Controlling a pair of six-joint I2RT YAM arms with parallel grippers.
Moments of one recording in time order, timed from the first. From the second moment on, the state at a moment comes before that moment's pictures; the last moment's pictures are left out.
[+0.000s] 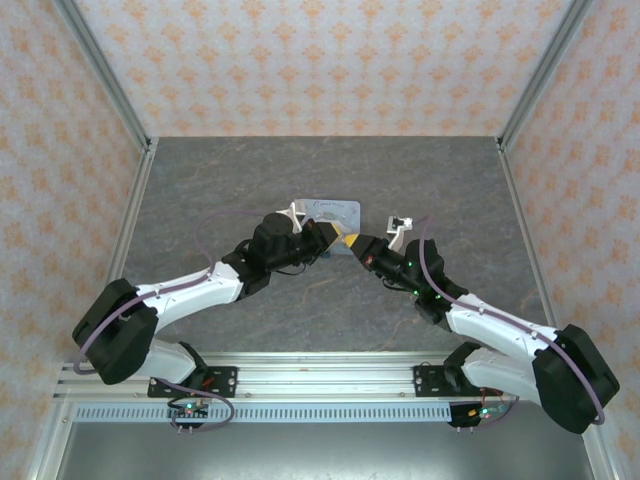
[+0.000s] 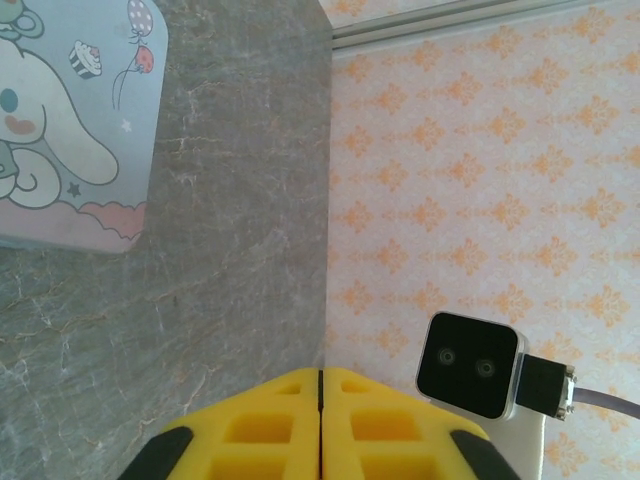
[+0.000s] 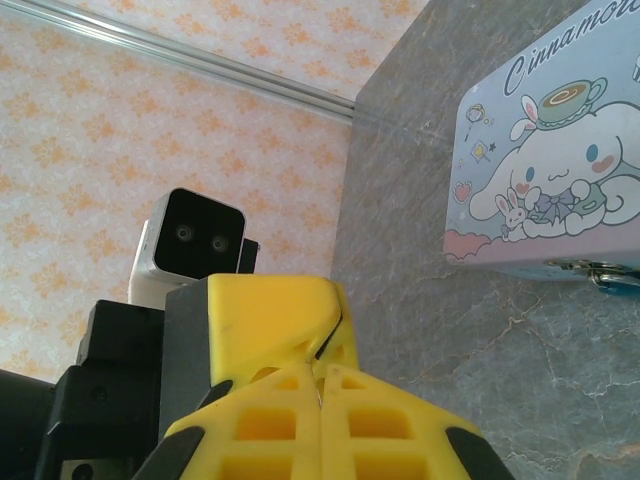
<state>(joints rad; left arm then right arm) -0.70 1.40 0.76 0.33 0.19 -1.33 0.65 1.06 0.41 0.50 -0.24 1.19</state>
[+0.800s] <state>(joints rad) -0.71 1.41 0.76 0.35 0.19 -1.33 0.63 1.07 0.41 0.50 -0.25 1.19</state>
